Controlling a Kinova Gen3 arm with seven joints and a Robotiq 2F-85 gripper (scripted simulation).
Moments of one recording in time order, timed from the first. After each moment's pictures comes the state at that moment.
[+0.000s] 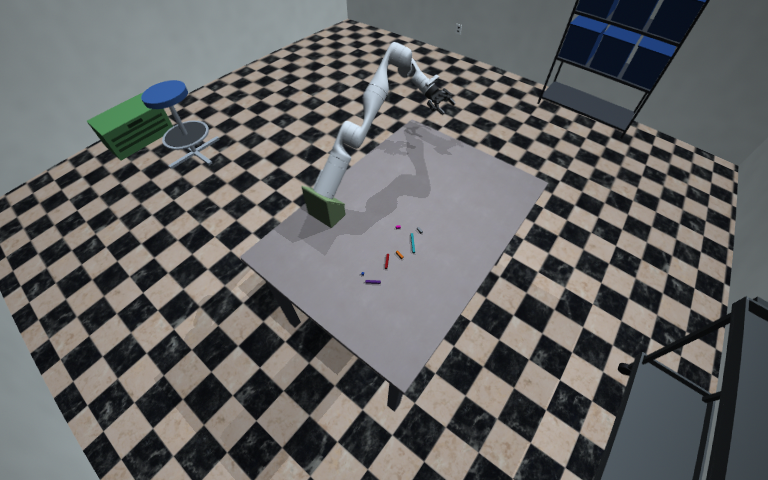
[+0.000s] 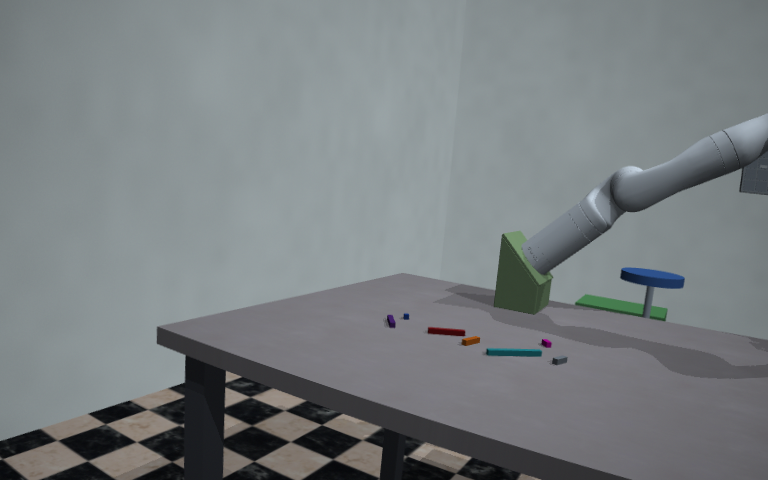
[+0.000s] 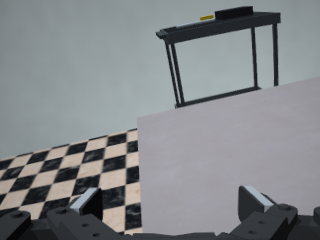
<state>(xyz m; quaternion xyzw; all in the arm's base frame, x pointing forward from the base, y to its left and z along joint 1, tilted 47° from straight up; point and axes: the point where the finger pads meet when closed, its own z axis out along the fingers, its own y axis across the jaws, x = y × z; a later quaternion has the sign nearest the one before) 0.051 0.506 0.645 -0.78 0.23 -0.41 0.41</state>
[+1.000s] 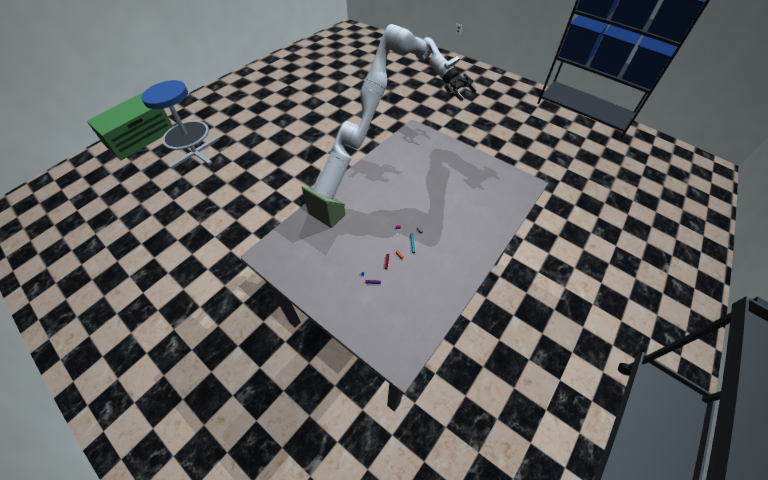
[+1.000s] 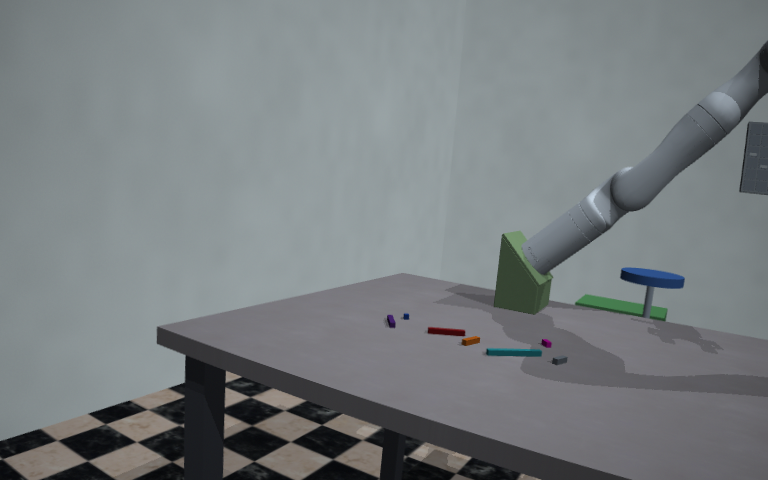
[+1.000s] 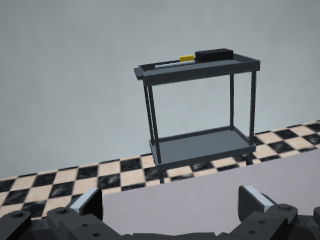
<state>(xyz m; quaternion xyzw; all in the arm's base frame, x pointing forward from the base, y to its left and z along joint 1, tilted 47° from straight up) 0.209 0.368 0.696 -0.79 0.24 -0.43 0.36</state>
